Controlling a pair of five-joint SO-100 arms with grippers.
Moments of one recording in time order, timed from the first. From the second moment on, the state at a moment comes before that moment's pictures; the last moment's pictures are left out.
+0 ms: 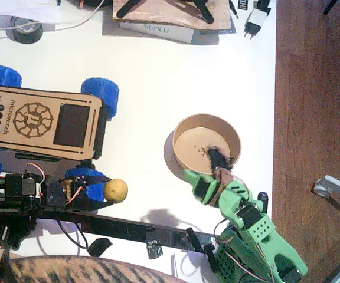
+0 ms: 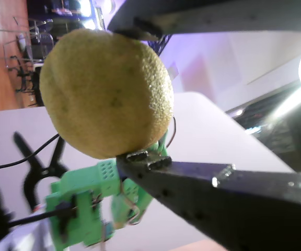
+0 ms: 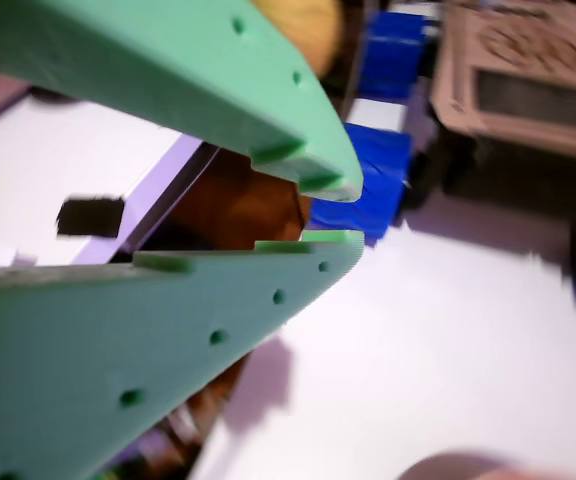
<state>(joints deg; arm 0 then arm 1) 71.1 160.8 175.8 6.8 -91.1 -35.8 187.6 162.9 49.7 -44.1</state>
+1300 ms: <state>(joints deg) 71.1 164.3 176.1 3.5 -91.4 -61.6 181.6 165.1 36.8 -58.7</state>
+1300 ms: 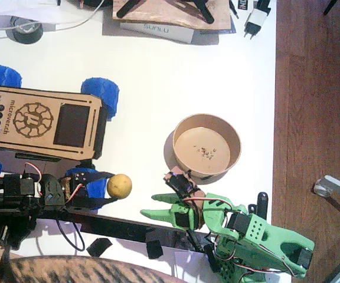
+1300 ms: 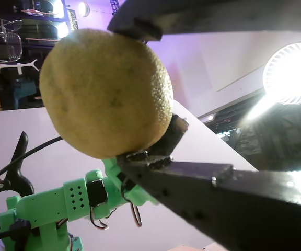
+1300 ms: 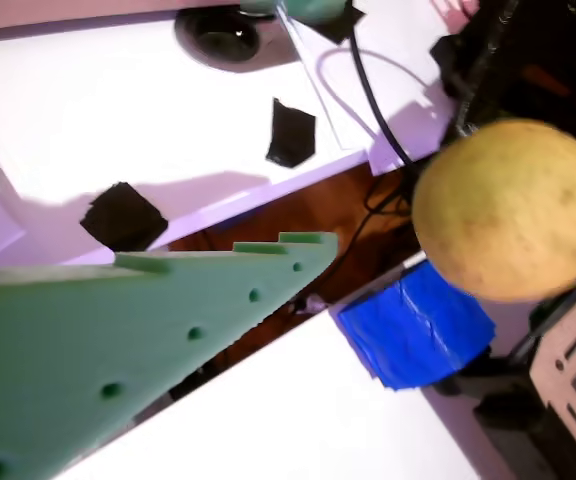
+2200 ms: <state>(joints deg) 71.1 164.4 176.6 3.5 -91.4 -58.4 151.0 155.6 8.7 -50.8</state>
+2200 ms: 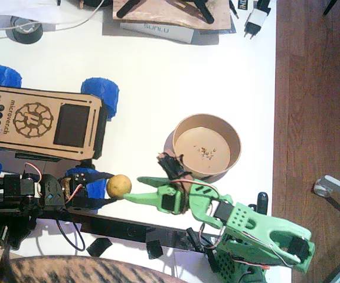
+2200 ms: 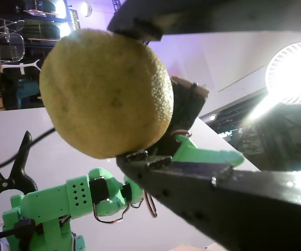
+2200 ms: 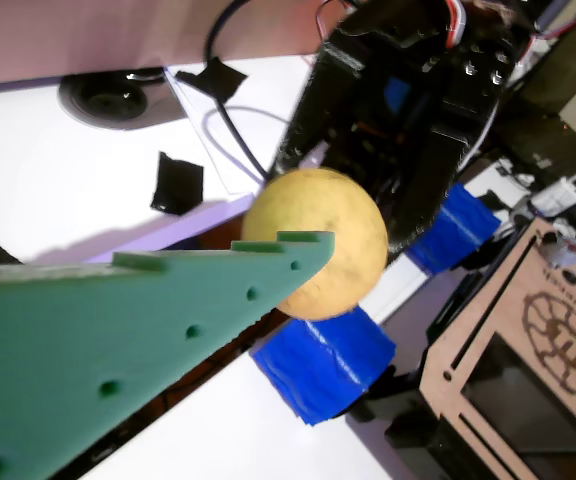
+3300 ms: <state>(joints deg) 71.5 164.4 176.7 3.5 -91.4 -56.2 114.2 138.5 1.4 -33.8</state>
